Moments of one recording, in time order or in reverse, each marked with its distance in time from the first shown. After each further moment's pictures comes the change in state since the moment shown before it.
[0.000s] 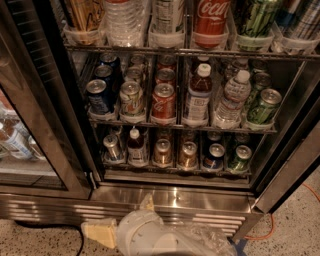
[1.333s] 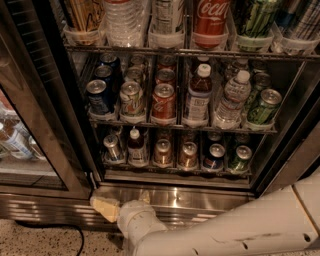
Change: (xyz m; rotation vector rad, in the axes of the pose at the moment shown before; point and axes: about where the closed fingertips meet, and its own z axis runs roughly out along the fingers) arm 0.025 -0.048 0.111 0.047 -0.160 0.287
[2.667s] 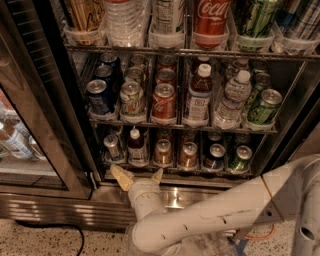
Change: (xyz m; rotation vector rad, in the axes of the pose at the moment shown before) arm -0.062 -0.073 0.058 0.162 -0.316 0.041
